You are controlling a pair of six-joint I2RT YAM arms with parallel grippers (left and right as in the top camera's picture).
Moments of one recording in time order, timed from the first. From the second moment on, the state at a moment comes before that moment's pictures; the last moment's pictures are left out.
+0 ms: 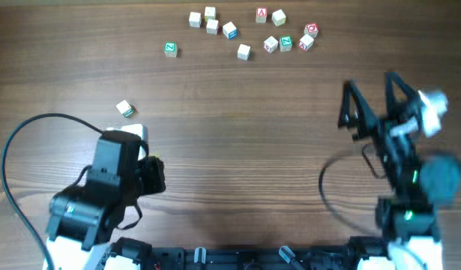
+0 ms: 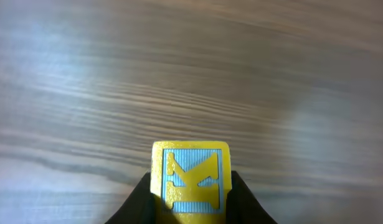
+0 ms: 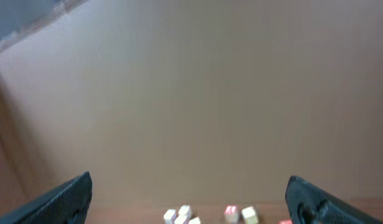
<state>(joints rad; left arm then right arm) -0.28 0.85 0.97 -1.18 -0.01 -0.43 -0.03 0.72 0.54 0.38 -0.36 0.40</state>
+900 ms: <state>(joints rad) 0.02 1.55 0.93 -0.80 -0.33 -0.94 -0.04 1.48 1.07 -0.32 -0.64 0.33</state>
